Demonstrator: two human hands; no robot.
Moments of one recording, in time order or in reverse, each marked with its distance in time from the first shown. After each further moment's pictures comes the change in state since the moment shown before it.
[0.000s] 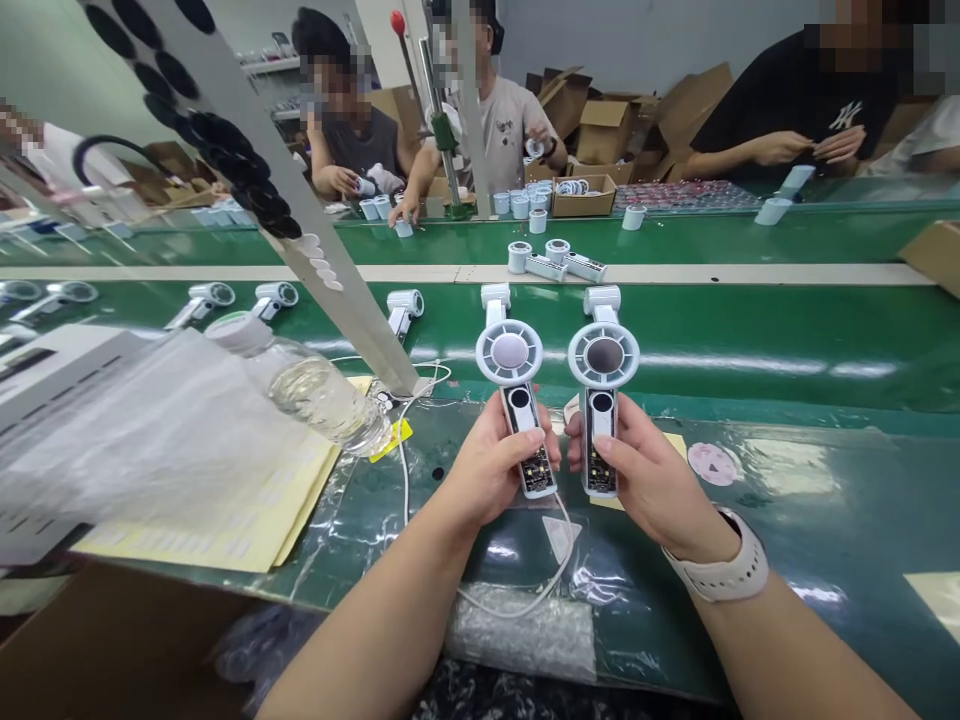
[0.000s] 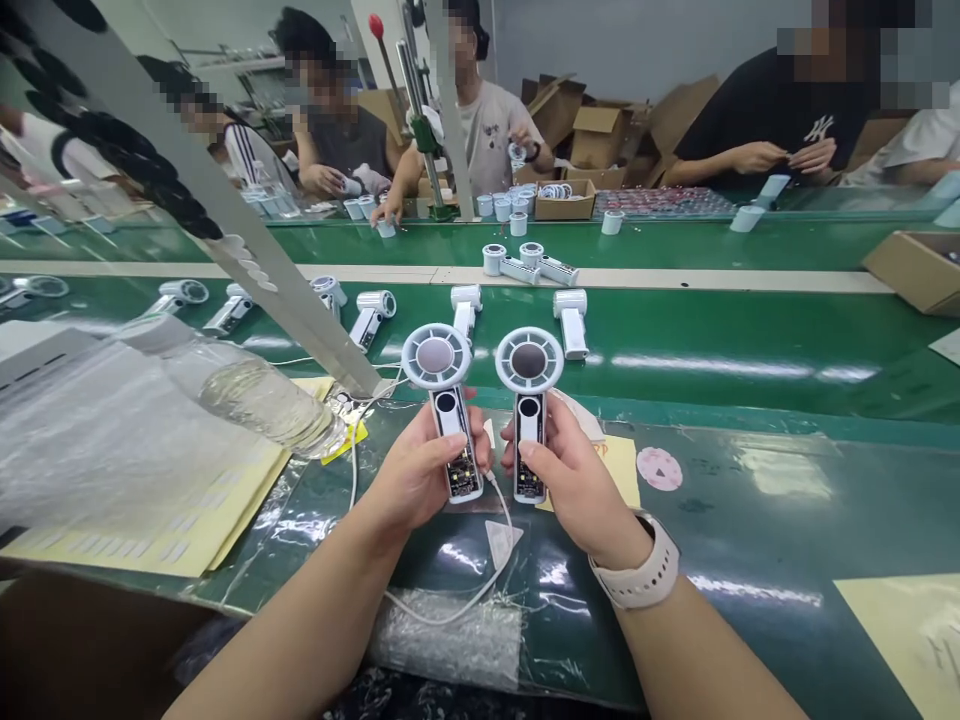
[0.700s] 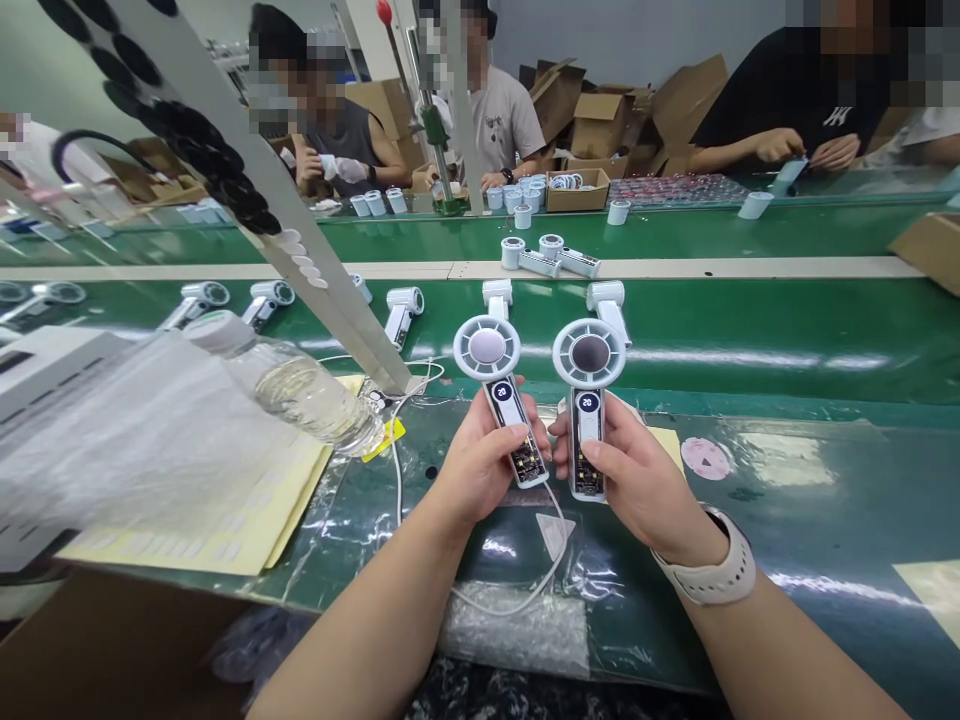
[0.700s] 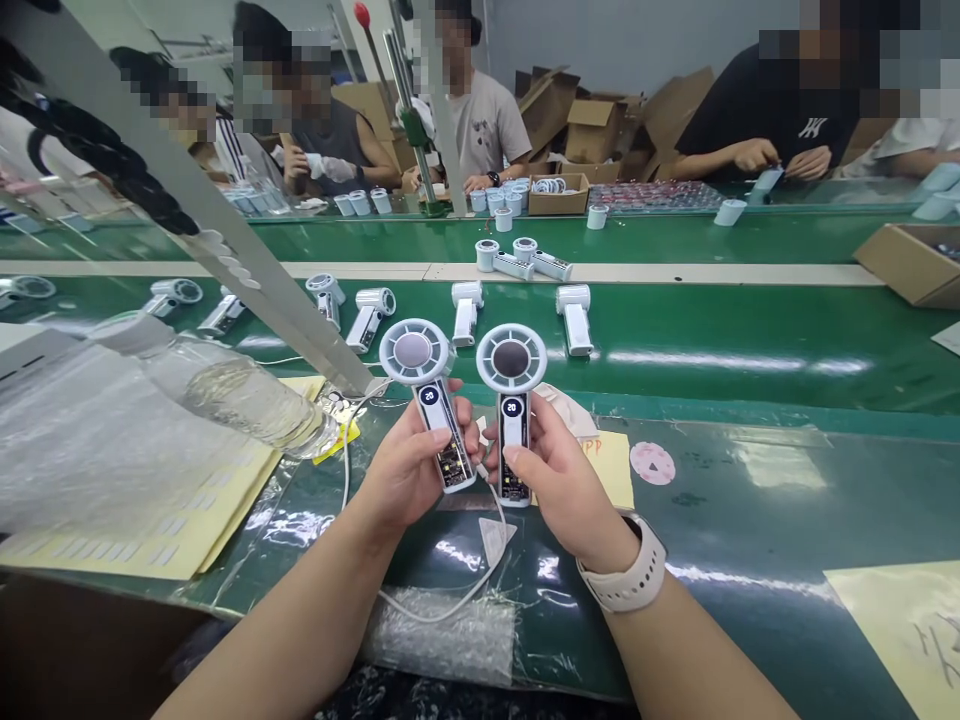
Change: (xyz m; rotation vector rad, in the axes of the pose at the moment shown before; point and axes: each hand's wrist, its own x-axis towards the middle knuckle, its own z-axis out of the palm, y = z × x) left_hand 0.000 0.000 0.001 -0.007 0.027 0.008; right_hand -0.002 -0.001 0.006 0.077 -0.046 0.017
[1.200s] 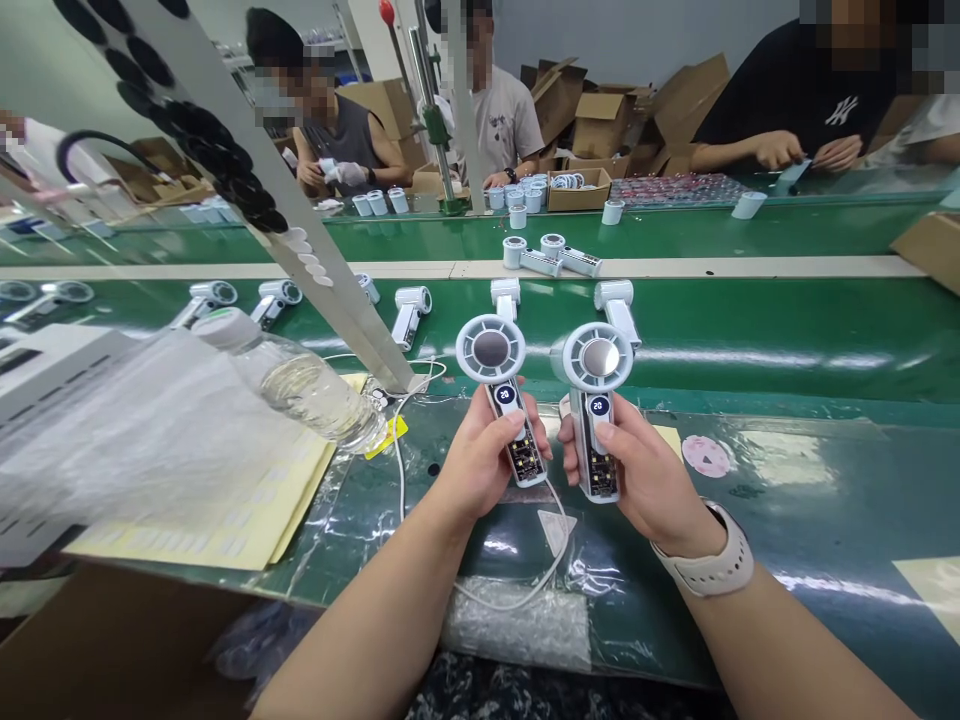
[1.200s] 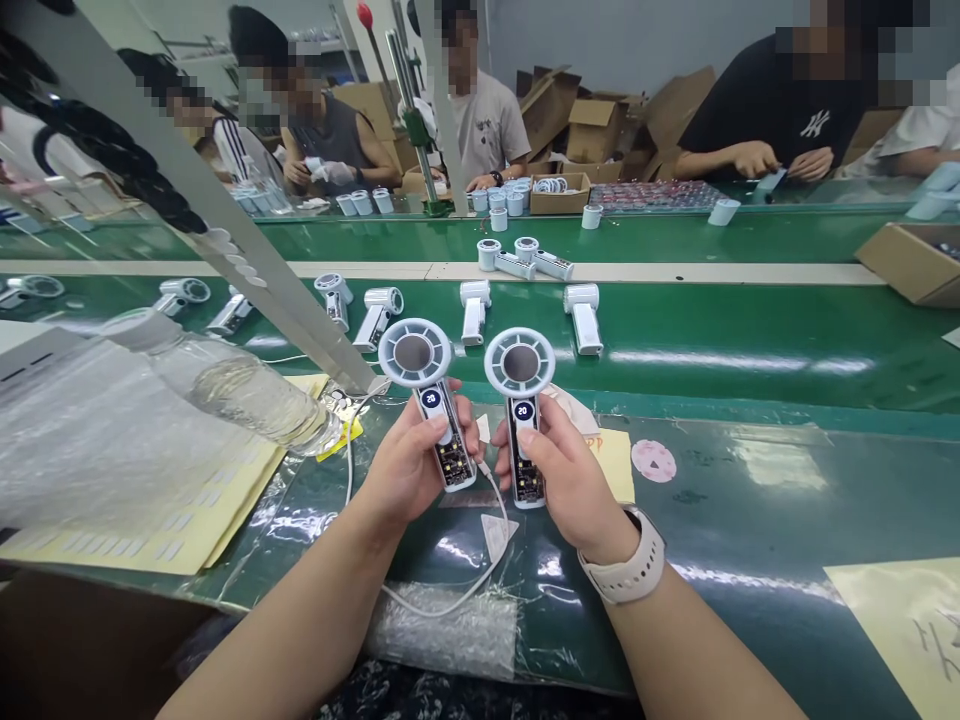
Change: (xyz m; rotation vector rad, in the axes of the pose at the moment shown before) left_hand 0.001 0.000 0.000 0.059 0.072 0.043; right_hand -0.001 0.001 -0.001 -0.038 0.095 0.030
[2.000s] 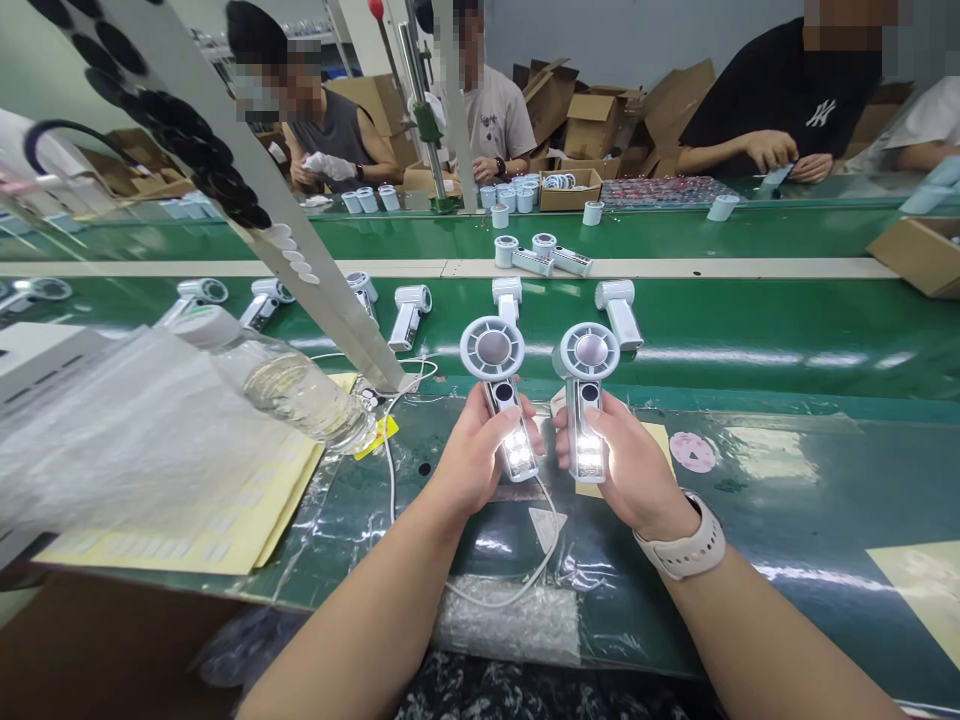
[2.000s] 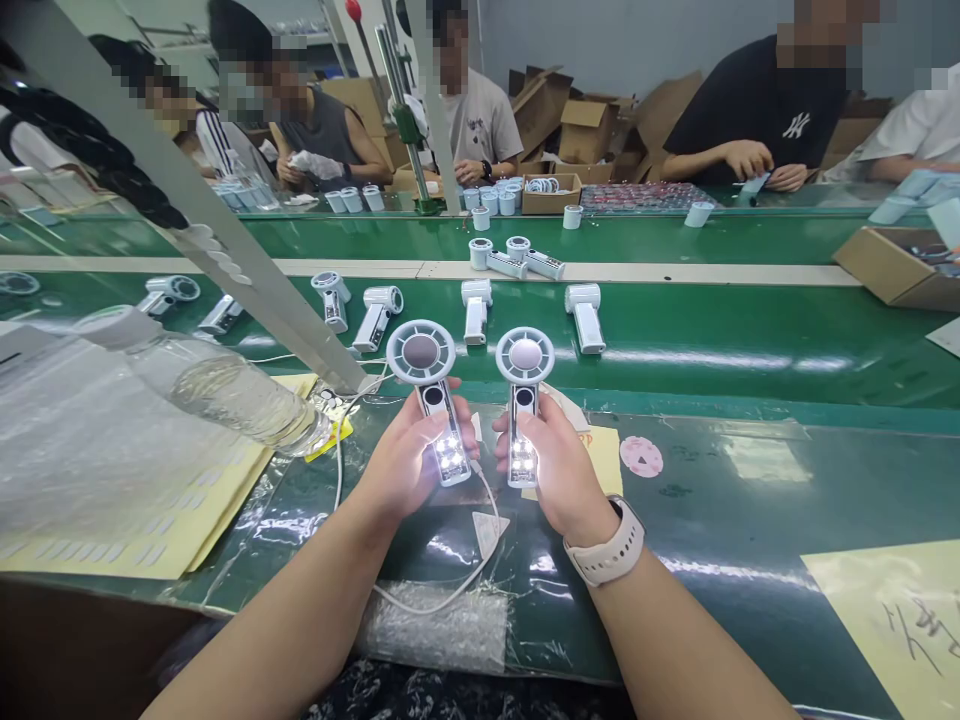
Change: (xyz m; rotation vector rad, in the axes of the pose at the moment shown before) left_hand 0.002 -0.002 0.004 0.065 0.078 -0.046; right_hand 0.010 0.000 0.002 0.040 0.146 0.077
